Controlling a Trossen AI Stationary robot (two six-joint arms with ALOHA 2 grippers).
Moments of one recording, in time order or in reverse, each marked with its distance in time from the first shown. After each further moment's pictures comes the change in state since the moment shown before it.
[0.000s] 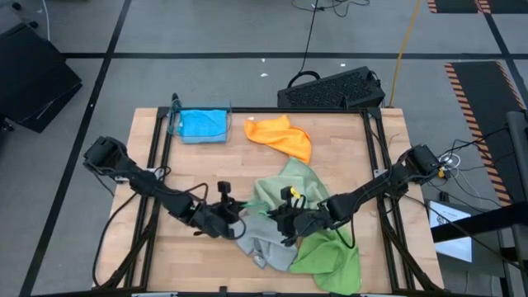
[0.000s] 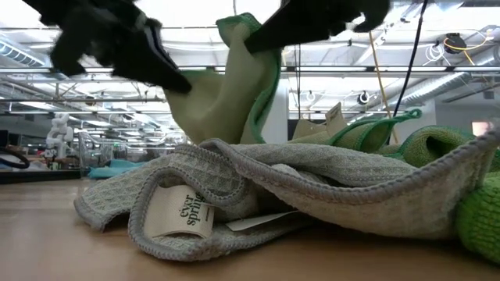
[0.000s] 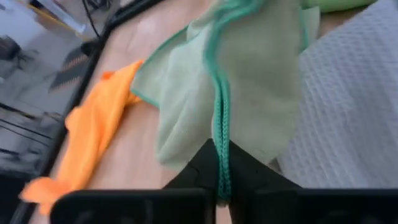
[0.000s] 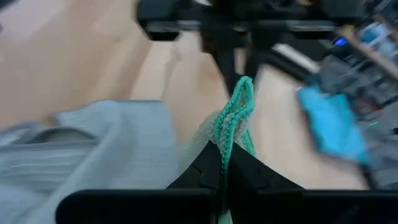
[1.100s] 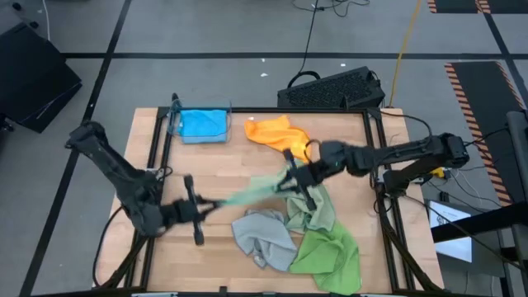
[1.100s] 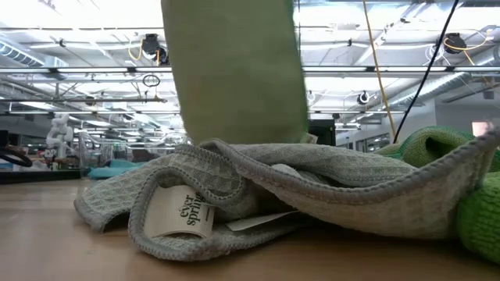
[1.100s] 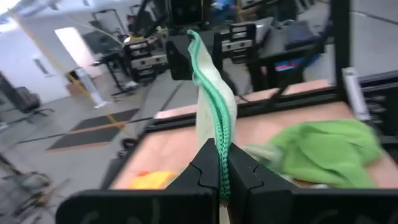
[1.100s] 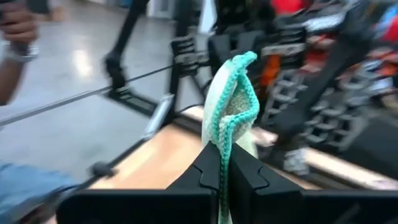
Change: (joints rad) left arm -0.246 -0.314 0.116 0.123 -0.242 0.109; right arm -0.334 -0.336 0.002 0.065 -0.886 0.021
